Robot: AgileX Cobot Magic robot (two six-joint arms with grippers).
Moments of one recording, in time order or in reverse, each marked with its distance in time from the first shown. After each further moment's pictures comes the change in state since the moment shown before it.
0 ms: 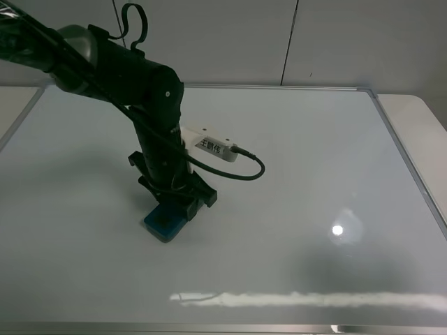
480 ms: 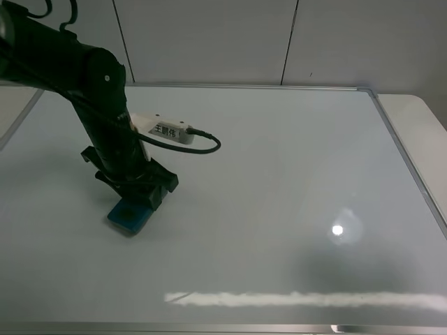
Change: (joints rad) left arm 0.179 -0.143 0.105 0.026 -0.024 -0.030; right arm 0.000 0.000 0.000 0.000 0.000 0.000
